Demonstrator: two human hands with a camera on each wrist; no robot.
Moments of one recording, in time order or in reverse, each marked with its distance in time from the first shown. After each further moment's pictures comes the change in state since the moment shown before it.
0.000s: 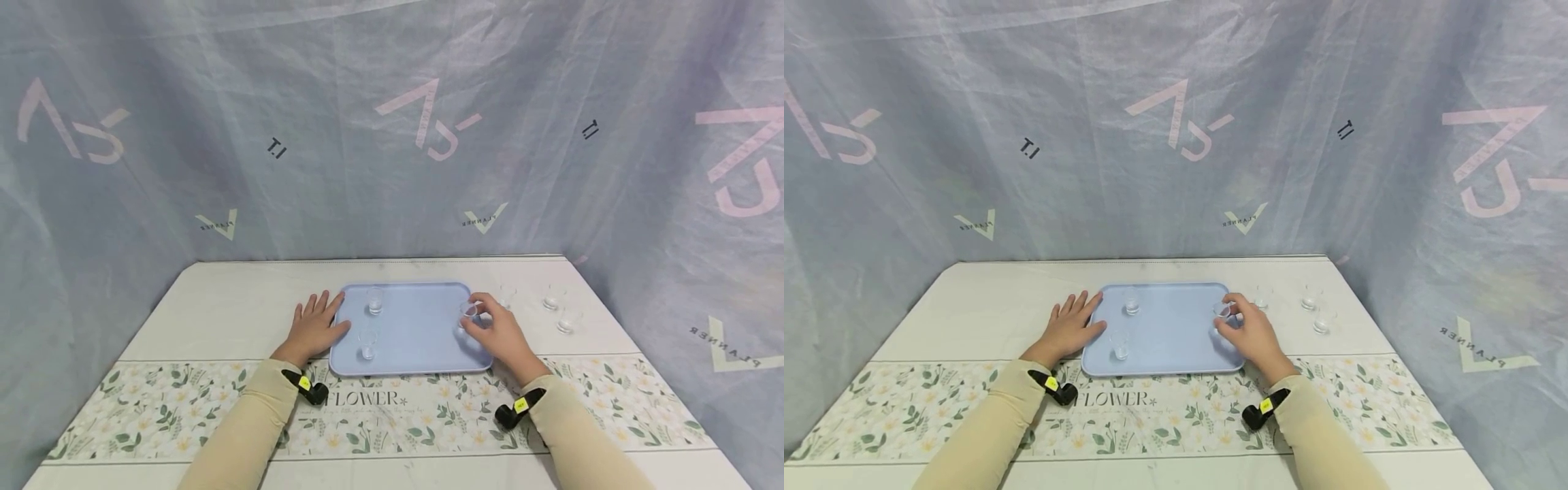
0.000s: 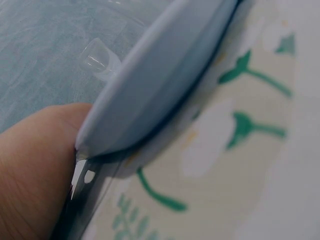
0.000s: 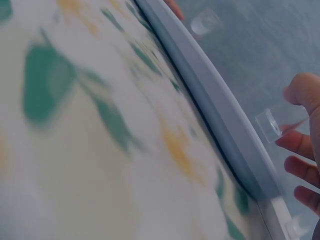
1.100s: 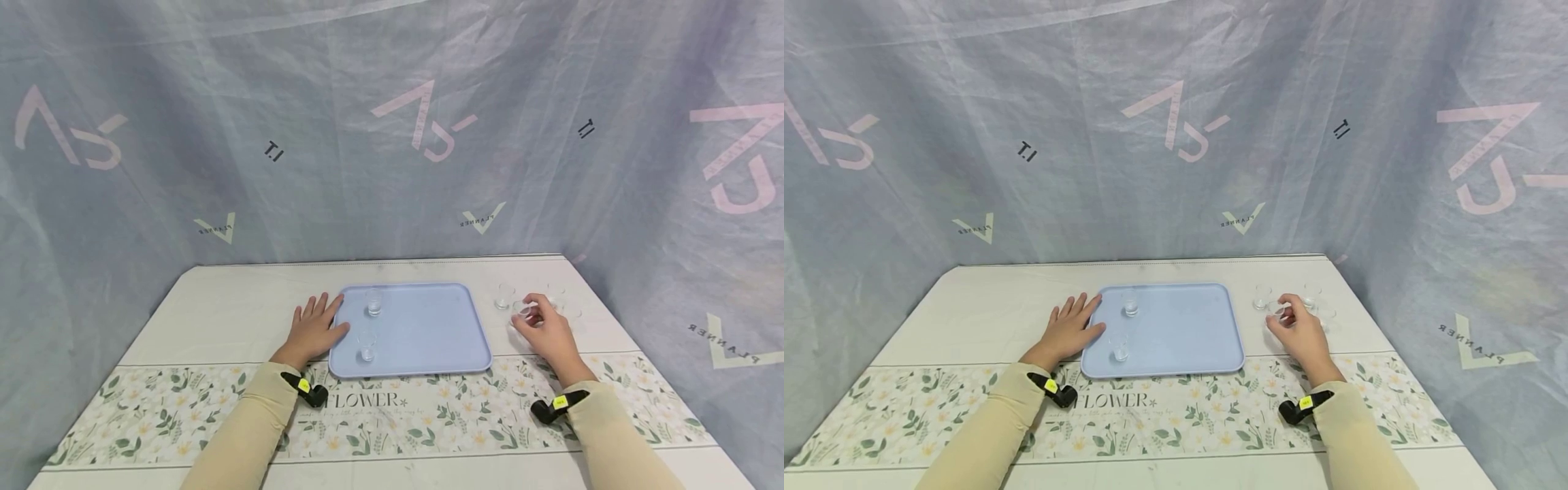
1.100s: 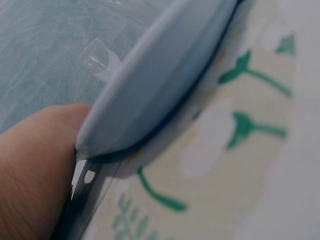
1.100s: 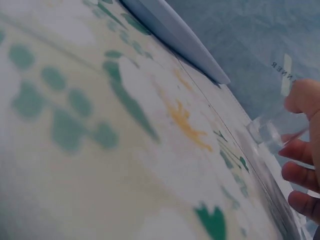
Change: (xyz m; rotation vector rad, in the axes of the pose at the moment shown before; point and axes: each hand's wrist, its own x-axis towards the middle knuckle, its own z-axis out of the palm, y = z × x) left_hand 0.001 -0.001 0.003 0.005 -0.007 -0.011; right_hand -0.022 0.062 -0.057 -0.158 0.103 0.197
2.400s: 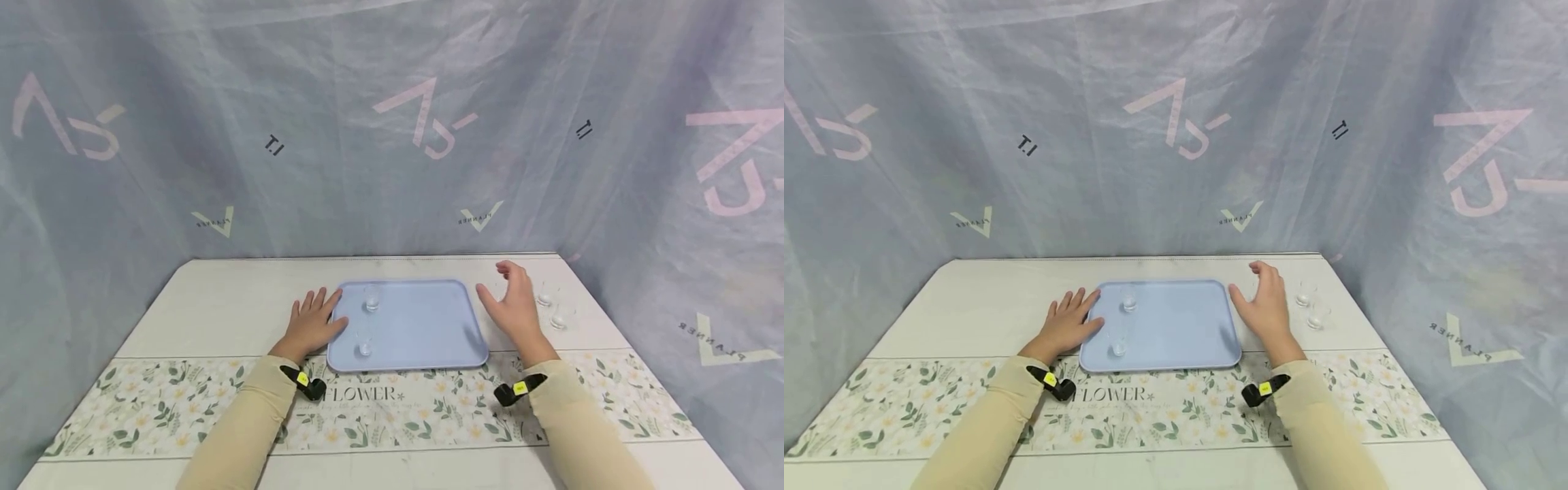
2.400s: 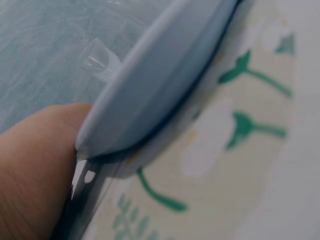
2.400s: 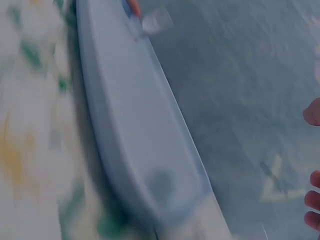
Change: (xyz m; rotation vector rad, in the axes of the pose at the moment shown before) left_hand -0.003 0.002 -0.004 -0.021 0.007 0.021; right_hand 0.029 -0.088 0.015 0.107 0.201 -0.187
